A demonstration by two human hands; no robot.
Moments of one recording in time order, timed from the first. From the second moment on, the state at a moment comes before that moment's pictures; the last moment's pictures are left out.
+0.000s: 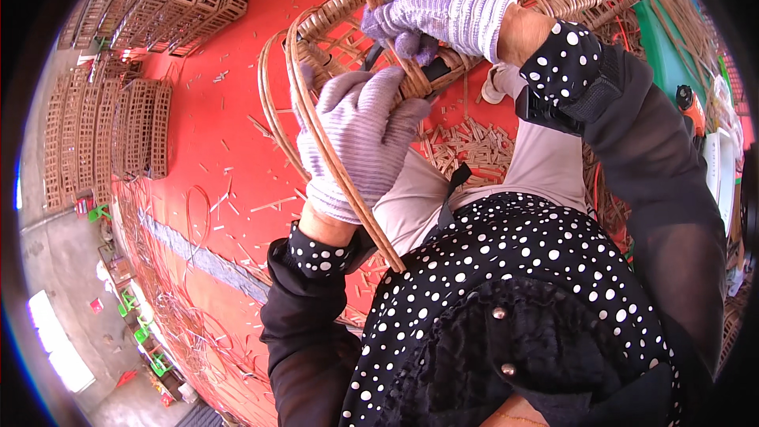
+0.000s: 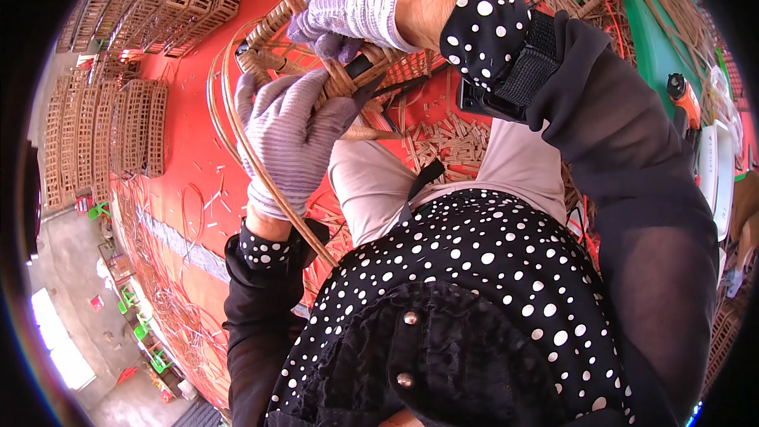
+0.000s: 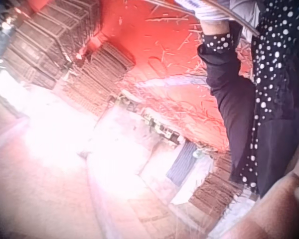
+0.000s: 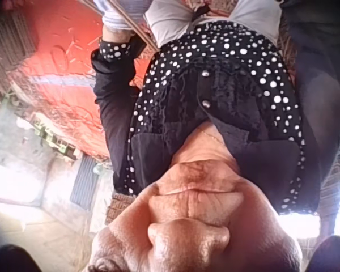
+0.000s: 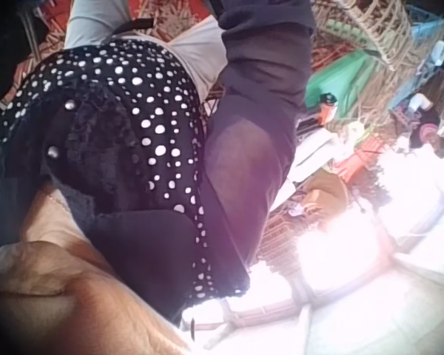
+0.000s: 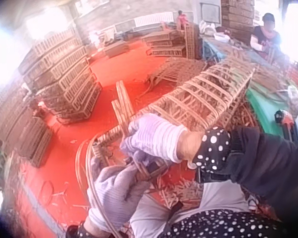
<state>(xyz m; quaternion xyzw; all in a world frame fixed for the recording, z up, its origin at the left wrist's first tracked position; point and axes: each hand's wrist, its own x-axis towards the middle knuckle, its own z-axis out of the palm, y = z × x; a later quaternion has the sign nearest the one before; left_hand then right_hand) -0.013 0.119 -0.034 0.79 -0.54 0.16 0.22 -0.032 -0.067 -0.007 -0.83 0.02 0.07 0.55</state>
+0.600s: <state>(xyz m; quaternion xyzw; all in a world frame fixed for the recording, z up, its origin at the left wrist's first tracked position) 0.000 0.116 -0.025 0.79 -0.57 0.07 0.21 -0.025 -0.060 0.021 -0.97 -0.22 0.06 -0.06</state>
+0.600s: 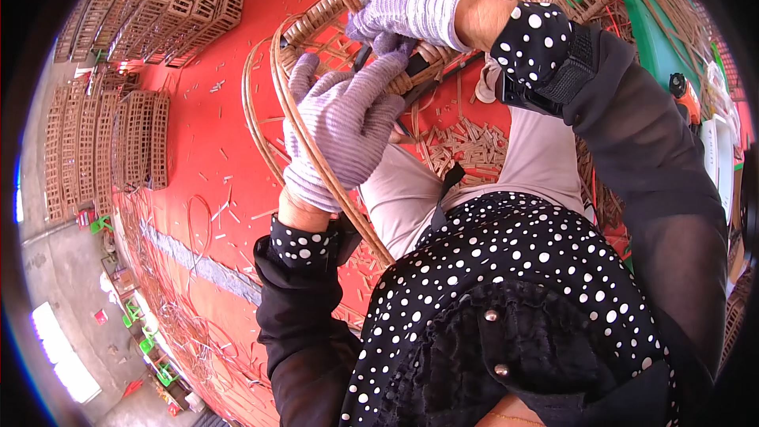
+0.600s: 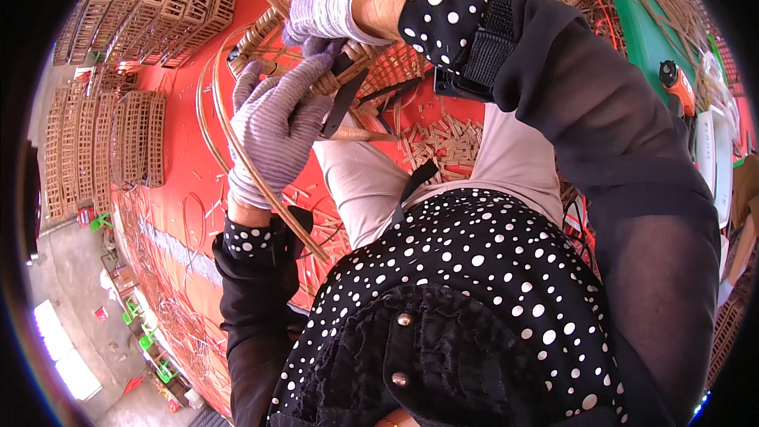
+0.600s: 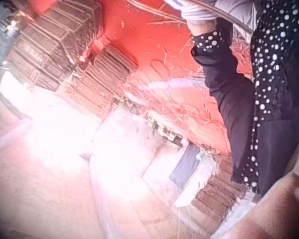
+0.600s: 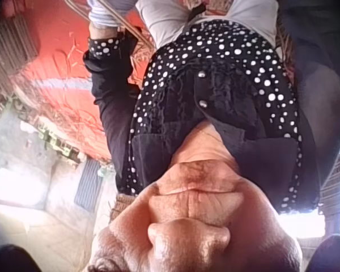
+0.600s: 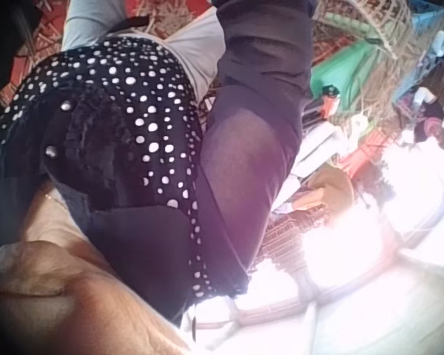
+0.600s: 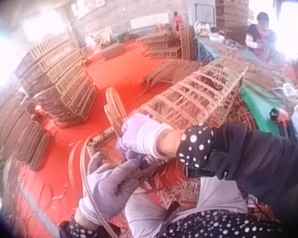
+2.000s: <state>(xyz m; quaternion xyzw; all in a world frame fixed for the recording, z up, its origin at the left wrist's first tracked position) -0.029 0.126 -0.008 0.76 -0.25 -0.09 0.59 -0.070 -0.051 -0.048 -0.90 -0.25 -0.30 0.19</state>
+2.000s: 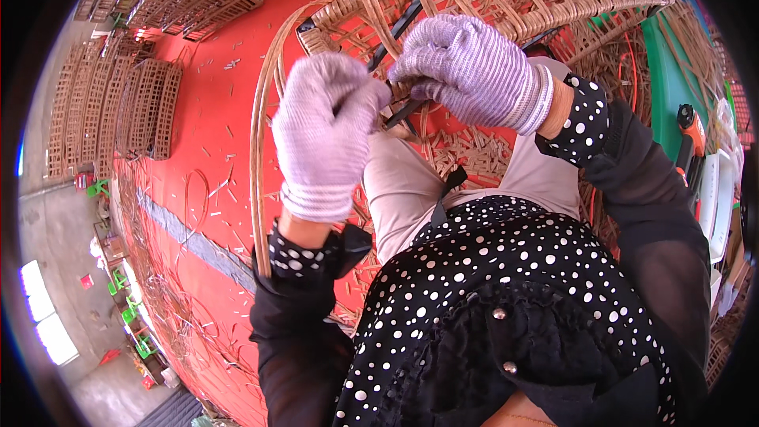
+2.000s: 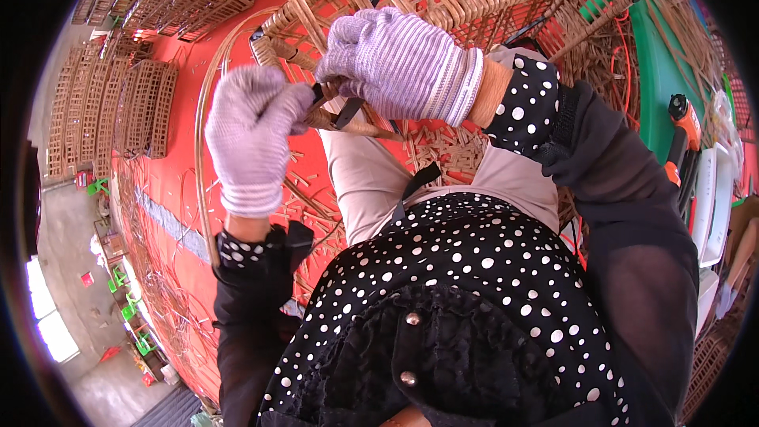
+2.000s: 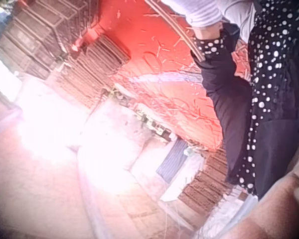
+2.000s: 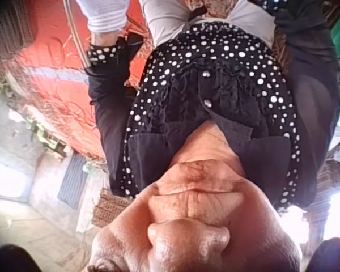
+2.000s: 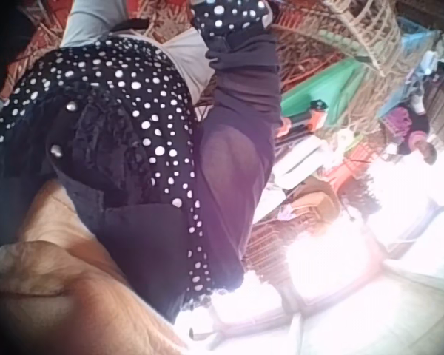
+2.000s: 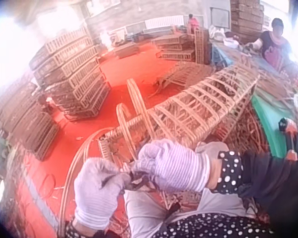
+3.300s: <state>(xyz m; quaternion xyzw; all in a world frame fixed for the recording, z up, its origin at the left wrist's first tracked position) 0.005 0.128 -0.039 0.75 -0.49 0.00 0.43 -0.064 -0.054 -0.016 -0.88 -0.03 -0.06 0.47</state>
